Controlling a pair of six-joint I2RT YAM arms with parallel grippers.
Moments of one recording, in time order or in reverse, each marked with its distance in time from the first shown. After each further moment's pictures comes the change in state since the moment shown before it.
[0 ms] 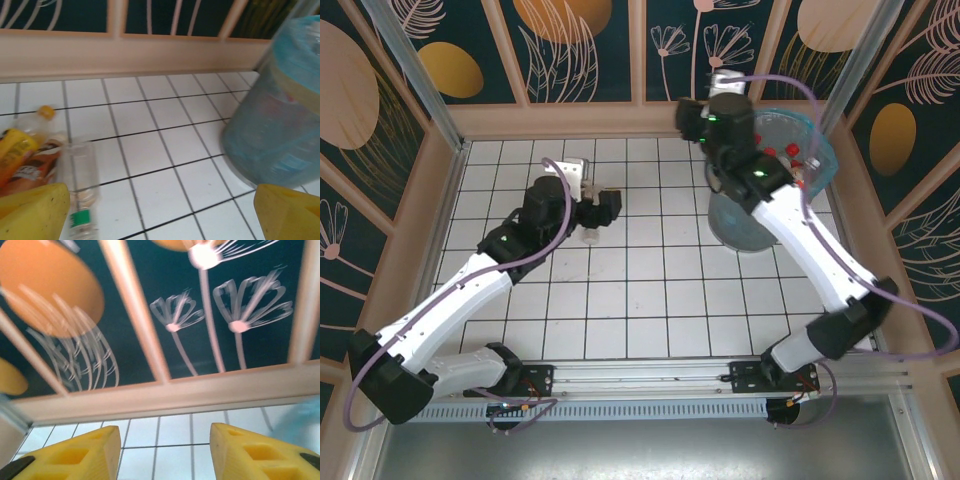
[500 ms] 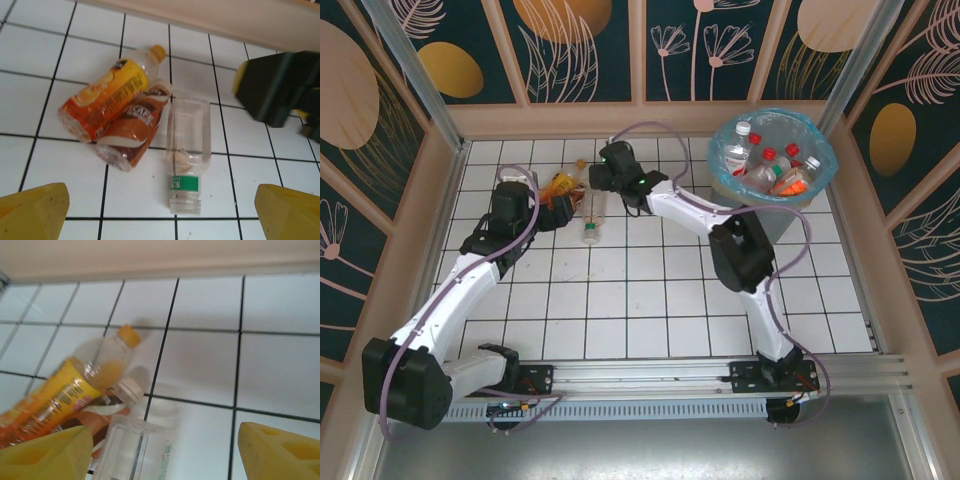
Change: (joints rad) left arm 0.371 -0.008 -0.225 0.021 0.145 -0.046; right arm 0.137 0.693 0.177 0.085 -0.151 0.135
